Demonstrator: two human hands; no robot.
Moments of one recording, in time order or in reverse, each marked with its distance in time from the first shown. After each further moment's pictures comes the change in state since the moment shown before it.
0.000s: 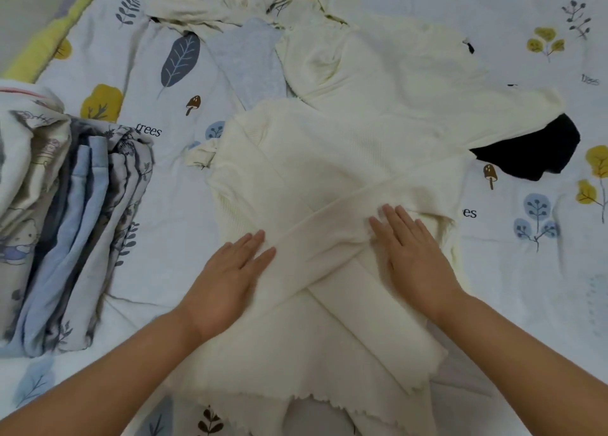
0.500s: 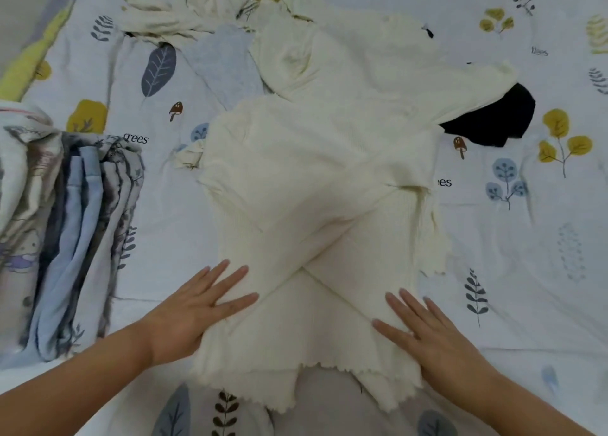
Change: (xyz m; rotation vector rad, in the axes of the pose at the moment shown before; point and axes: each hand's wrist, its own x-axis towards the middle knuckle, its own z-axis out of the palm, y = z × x) left_hand -0.056 -0.038 -0.005 0.344 -0.290 0.339; right_hand -0.152 -0.013 0.029 -0.044 -0.242 -0.164
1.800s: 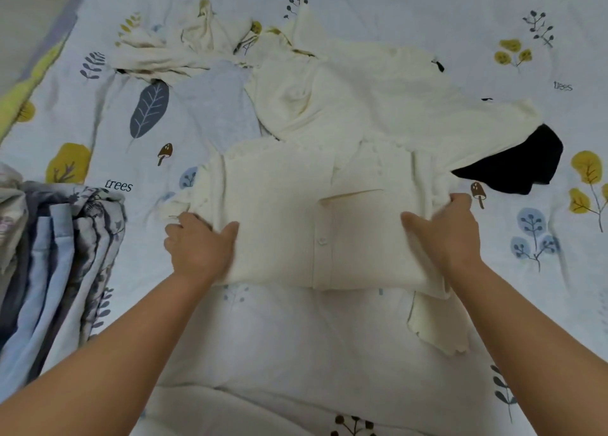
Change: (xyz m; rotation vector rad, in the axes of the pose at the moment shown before) left_hand 0.151 -0.064 -0.078 -0.841 0.507 -1.318; right_hand 0.182 0.099 -0.113 0.837 0.531 0.994
